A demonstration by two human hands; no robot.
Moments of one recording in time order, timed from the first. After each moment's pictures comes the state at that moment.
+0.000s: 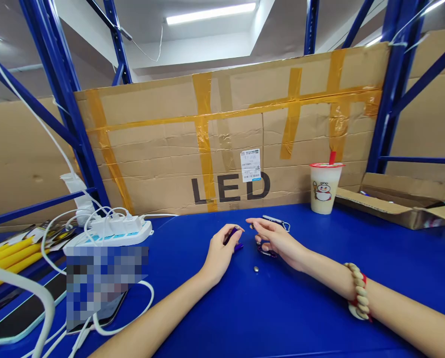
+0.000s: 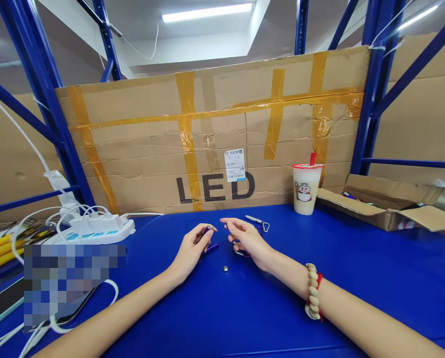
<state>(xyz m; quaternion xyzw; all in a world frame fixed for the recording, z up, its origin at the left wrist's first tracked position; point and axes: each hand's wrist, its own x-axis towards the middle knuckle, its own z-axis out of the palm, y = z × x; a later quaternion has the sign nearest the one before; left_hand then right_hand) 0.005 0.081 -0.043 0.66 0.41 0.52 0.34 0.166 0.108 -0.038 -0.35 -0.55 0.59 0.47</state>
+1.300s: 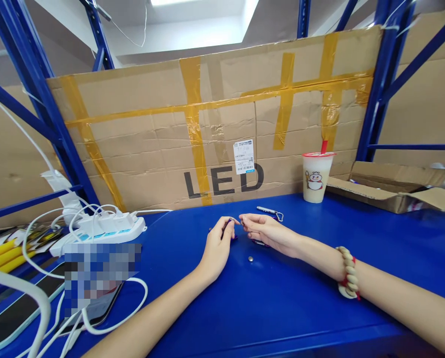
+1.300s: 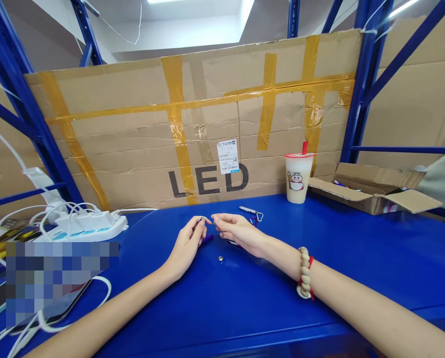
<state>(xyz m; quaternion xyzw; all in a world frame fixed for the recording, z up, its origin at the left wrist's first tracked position) 0.009 0.077 -0.045 0.69 0.42 0.51 0.30 0.163 0.101 -0.030 -0.33 -0.51 0.67 0.43</state>
